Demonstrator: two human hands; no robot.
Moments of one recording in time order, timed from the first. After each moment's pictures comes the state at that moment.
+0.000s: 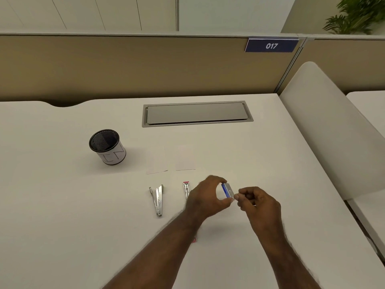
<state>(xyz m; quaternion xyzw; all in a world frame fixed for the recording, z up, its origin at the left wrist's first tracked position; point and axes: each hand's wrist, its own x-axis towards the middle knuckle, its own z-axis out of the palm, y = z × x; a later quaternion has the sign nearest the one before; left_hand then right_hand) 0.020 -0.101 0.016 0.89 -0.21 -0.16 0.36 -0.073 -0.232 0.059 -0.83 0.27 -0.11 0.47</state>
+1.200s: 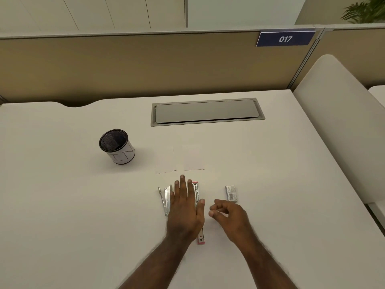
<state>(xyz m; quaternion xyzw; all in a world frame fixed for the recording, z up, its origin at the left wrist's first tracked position) -0.007 -0.031 -0.024 0.96 -0.13 -0.07 0.24 -0.052 -0.178 0.005 -0.82 0.21 0.08 0.52</state>
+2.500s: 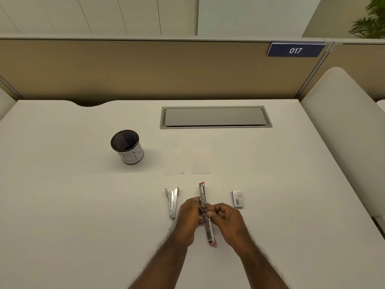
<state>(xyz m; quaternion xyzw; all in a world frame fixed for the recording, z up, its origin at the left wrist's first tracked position) 0.001 -0.034 -0.001 0.64 0.24 -0.28 0.68 -0.043 -0.157 -0.009 -0.76 0.19 0.10 0.62</state>
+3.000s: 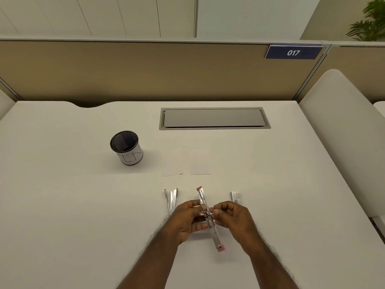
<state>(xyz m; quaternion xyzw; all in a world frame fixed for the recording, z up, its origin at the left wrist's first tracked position) 0.007 -0.018 0.005 0.53 0.21 -0.38 0.73 -0.043 -0.172 0.016 -0.69 0.24 0.09 0.67</state>
